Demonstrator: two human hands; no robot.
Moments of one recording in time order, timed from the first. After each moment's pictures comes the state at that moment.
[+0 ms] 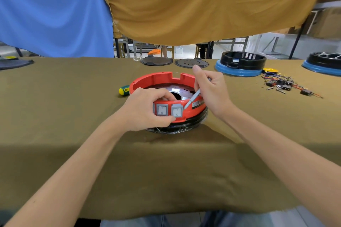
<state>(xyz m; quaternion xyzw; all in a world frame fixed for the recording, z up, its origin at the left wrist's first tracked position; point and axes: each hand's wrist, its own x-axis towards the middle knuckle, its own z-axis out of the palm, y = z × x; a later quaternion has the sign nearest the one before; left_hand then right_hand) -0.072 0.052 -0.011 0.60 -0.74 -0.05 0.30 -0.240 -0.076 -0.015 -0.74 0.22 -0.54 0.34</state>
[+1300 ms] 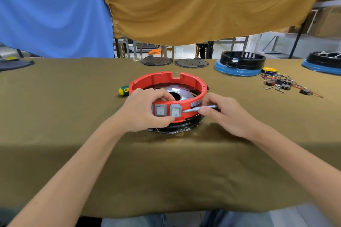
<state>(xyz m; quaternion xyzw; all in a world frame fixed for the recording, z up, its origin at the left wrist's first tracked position) -0.074 0.053 -0.011 0.60 -0.74 -0.05 0.30 -0.306 -0.068 -0.042 -0.89 0.23 -0.31 0.24</state>
